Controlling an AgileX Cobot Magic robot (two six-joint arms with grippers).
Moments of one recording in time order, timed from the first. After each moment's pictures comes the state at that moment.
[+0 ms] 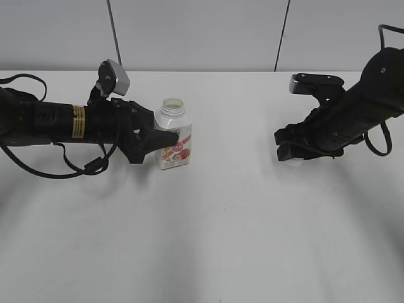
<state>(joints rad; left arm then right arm) -0.17 2.17 -1.10 1.40 -0.95 -0.69 0.24 1.92 -1.04 0.50 0.36 -0.37</state>
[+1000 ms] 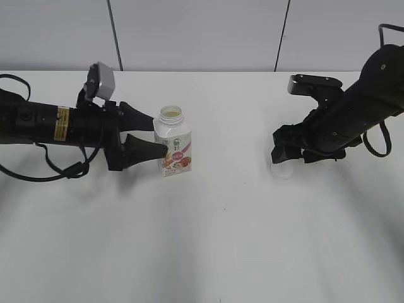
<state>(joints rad) -0.10 2.17 -1.10 1.57 -1.05 -0.73 0.24 1.92 -1.05 0.51 0.42 -0.37</state>
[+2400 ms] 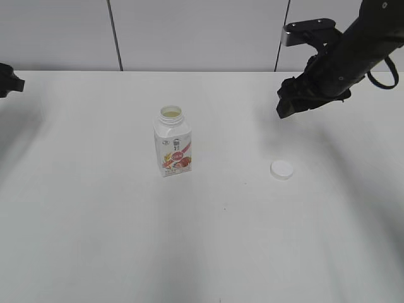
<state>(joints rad) 0.14 1.85 -1.10 1.27 -0.03 -0.91 0.24 1.92 -1.35 0.22 0.63 -0.36</state>
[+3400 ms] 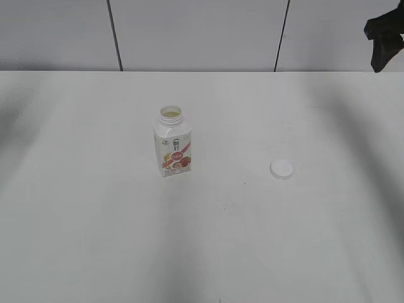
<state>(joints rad) 0.13 1.75 -1.35 0.17 0.81 0.00 0.06 1.92 -1.76 -0.06 1.21 -0.09</state>
